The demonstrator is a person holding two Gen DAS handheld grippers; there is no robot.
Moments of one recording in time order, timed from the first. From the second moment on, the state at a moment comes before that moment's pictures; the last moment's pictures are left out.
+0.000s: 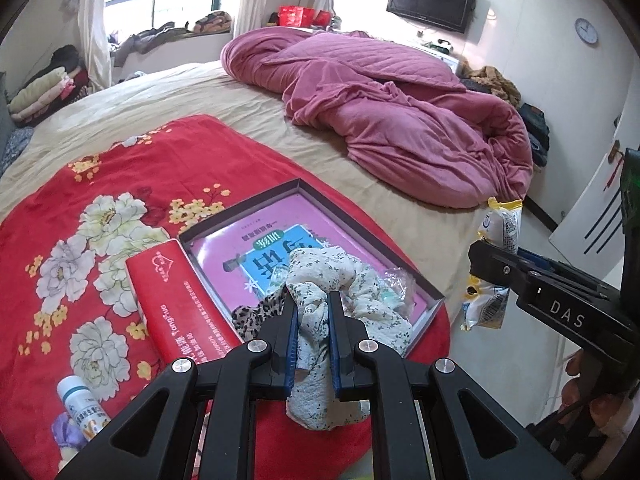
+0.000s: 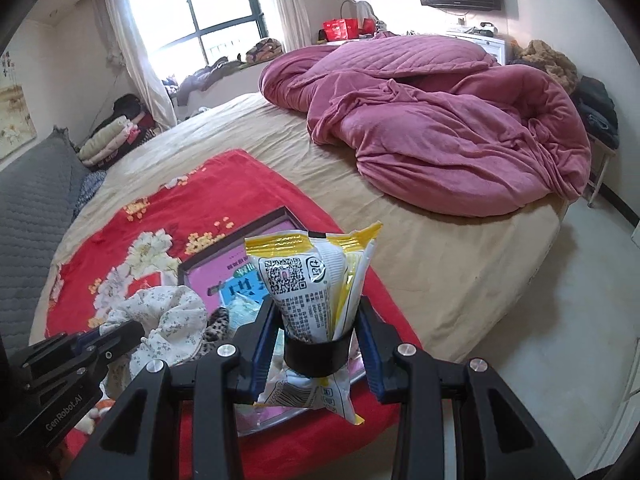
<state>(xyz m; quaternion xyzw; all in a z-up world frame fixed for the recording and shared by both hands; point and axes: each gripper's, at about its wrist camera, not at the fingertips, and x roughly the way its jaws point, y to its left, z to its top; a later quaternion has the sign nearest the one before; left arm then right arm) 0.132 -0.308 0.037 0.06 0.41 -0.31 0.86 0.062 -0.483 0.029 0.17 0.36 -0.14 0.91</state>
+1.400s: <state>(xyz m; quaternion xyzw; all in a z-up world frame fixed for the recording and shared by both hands) 0.181 -0.354 -0.052 0.09 0.47 -0.29 0.83 0.182 -0.508 -0.077 0.12 0.49 -0.09 0.86</state>
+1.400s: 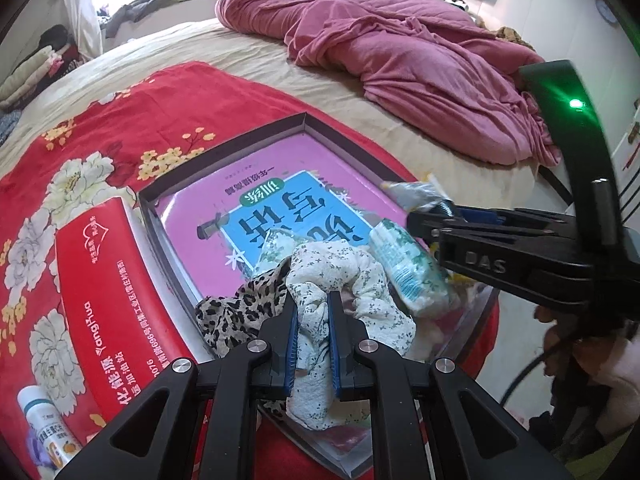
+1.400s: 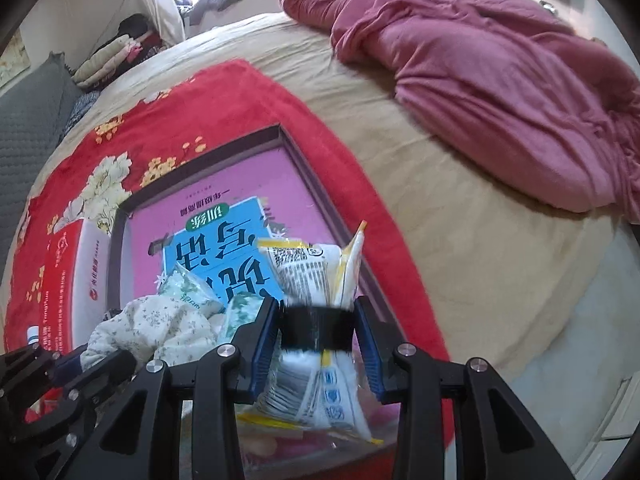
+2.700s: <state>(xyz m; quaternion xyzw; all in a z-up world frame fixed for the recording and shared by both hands) 0.188 -0.351 -0.044 0.06 0.47 -0.30 0.83 0.142 -0.515 -0.046 0.11 0.45 -0.11 0.88</state>
